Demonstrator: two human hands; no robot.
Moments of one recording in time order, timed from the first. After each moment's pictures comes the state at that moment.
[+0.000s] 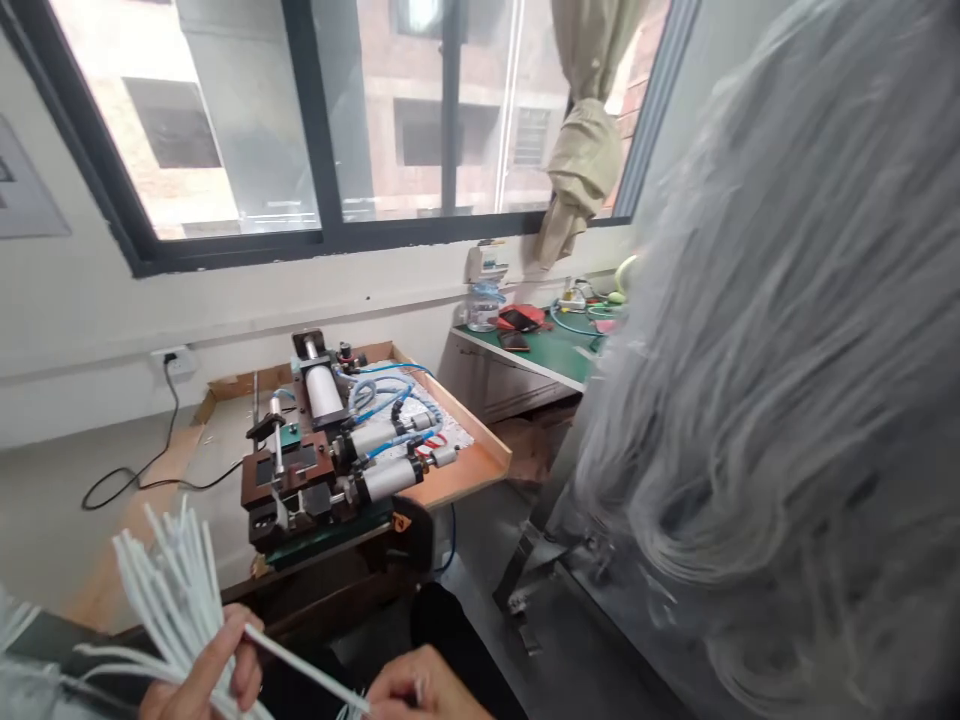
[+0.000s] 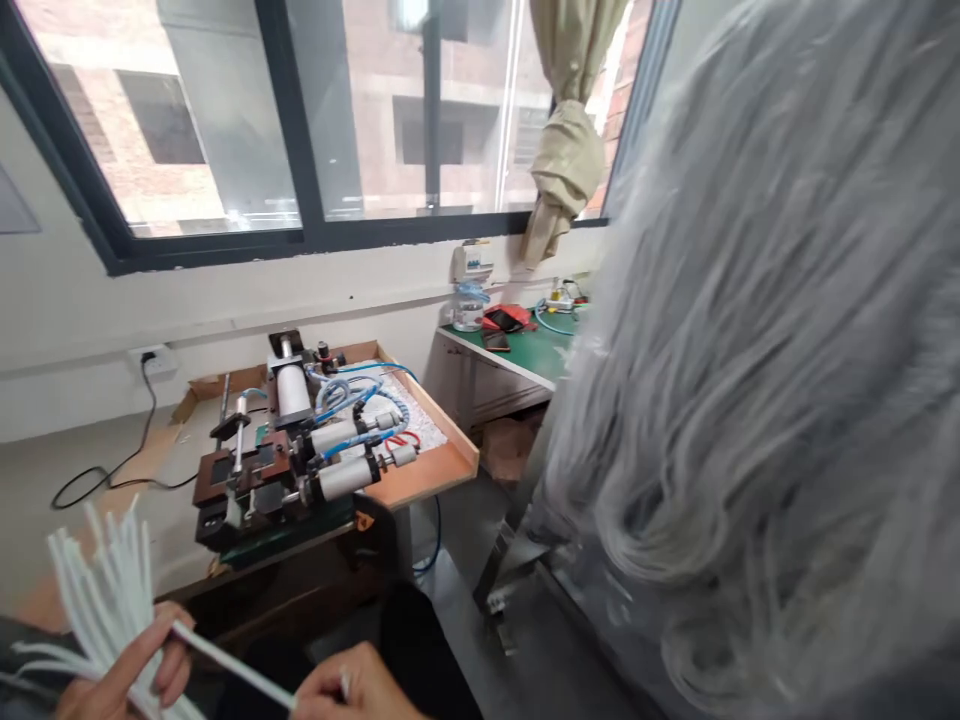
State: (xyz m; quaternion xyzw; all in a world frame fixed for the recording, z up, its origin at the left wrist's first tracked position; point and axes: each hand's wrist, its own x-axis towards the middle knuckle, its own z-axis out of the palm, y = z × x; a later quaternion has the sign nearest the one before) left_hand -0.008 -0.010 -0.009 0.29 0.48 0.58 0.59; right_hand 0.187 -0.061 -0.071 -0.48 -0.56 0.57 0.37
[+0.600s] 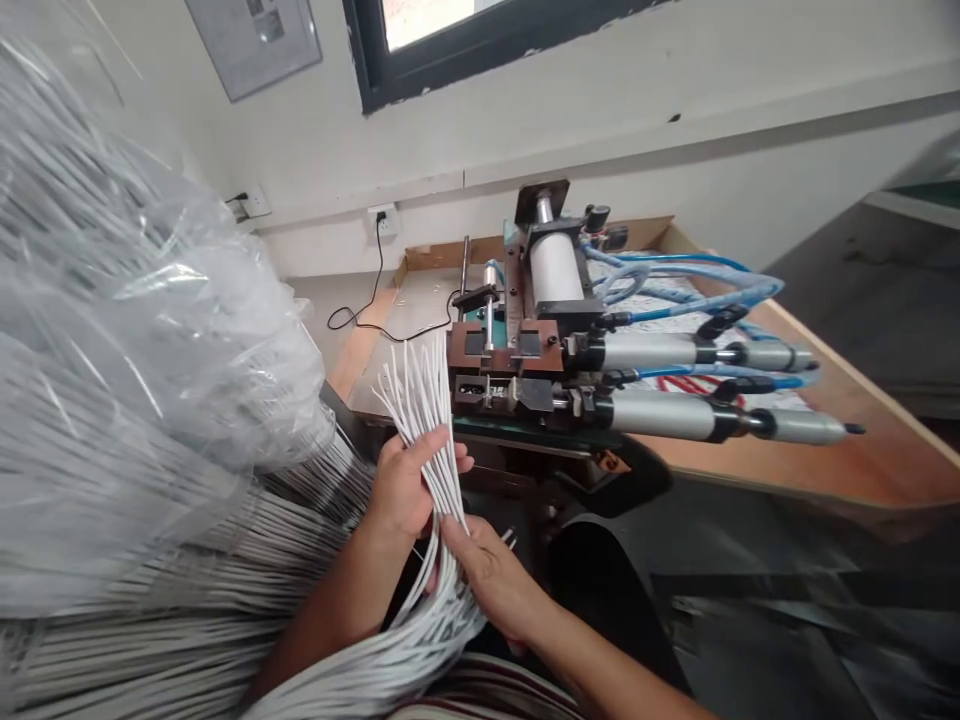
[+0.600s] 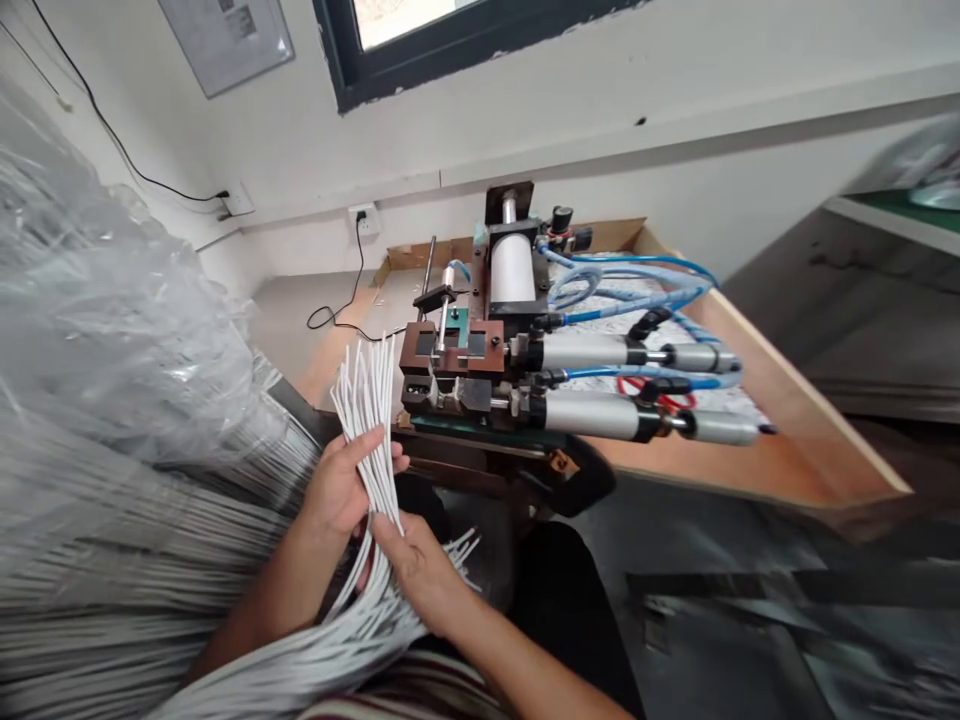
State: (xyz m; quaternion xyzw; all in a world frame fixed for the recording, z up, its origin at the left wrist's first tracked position) left_hand -0.001 -0.008 0.006 0.17 0.49 0.62 0.59; right_hand 0.087 -0.047 -0.047 -0.28 -0.50 0.77 0.26
